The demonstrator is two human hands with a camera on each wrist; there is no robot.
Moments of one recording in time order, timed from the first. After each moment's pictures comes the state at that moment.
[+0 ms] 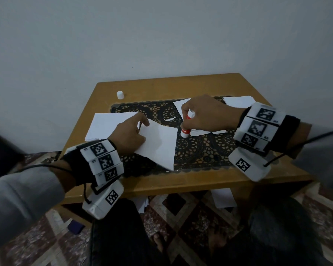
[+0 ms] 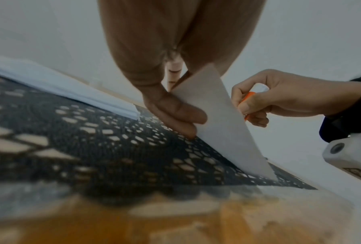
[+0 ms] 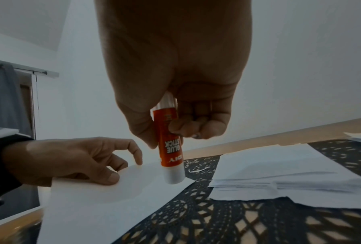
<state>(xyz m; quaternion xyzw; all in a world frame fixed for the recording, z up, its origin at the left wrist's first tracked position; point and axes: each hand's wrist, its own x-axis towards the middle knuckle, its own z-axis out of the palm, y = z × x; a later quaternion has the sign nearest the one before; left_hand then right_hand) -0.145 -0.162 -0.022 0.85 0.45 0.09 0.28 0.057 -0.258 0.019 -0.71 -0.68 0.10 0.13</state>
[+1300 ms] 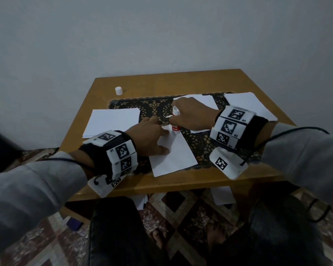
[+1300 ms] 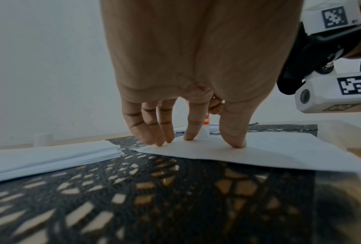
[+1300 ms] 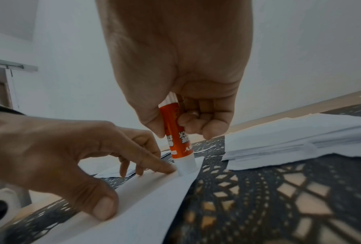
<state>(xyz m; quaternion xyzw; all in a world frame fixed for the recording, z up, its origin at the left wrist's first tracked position) -0.112 -0.169 -0.031 0.95 0.28 -0.12 0.04 0.047 -0.220 -0.015 -0.72 -0.67 0.13 0.16</state>
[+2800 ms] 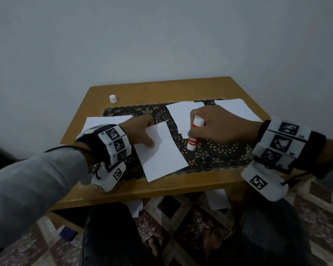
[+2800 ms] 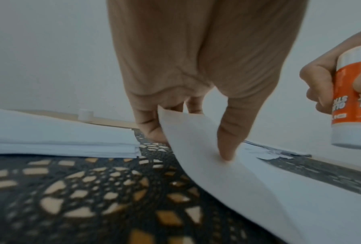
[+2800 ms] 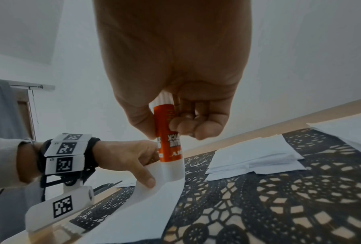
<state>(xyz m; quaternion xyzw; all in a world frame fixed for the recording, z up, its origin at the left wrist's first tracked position) -0.101 -0.142 -0.016 0.91 0.37 -0.05 0.20 0.072 -0.302 0.016 -0.71 -0.67 0.13 0.19</state>
